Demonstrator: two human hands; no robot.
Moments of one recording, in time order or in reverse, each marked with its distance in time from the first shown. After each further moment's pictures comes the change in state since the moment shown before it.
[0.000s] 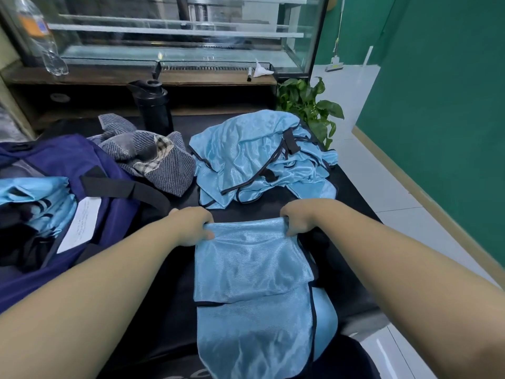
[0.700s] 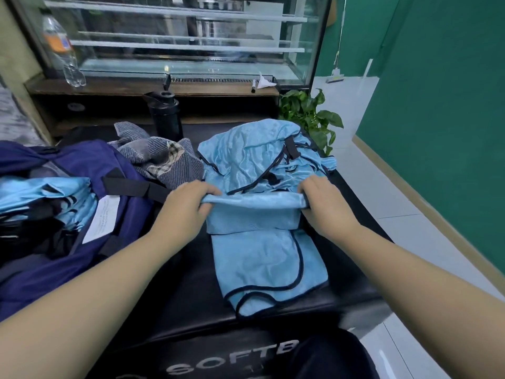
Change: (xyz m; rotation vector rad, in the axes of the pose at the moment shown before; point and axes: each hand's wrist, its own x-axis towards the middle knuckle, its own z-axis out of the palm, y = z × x) left_hand -0.055 0.001 -0.009 -0.381 0.778 0.247; right_hand -0.038 0.020 0.033 0.133 1.077 -0.100
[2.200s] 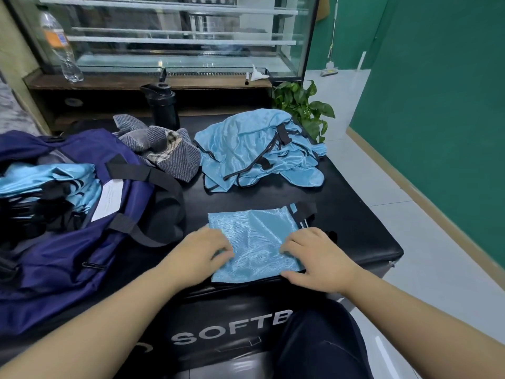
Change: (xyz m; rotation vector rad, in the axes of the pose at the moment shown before) left_hand -0.093 0.012 0.032 0.099 -0.491 0.151; right_hand -0.130 -0.029 0.013 0.070 -0.242 -0.266
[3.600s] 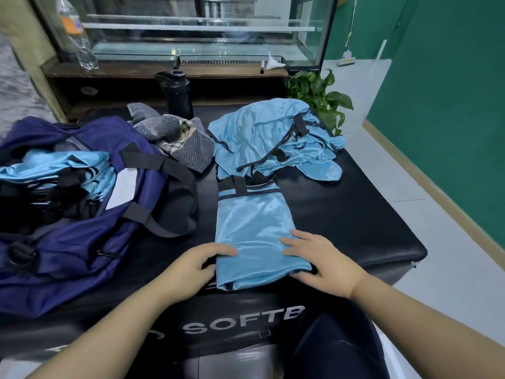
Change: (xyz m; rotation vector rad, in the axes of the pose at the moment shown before) left_hand -0.041 -0.026 0.034 -0.627 0.090 -0.164; right_hand -0.001 0.003 0.035 0.312 -0.027 0.018
